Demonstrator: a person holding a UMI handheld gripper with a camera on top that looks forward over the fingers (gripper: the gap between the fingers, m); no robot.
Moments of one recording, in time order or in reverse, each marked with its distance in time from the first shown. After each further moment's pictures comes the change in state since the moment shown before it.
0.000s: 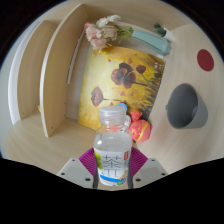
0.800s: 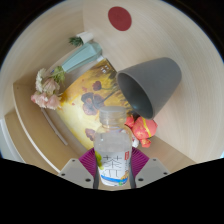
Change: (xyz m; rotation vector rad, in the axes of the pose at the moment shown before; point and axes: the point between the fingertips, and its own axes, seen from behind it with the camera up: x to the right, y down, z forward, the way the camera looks) arm 0.018 -0.071 0.001 0.171 -0.056 0.866
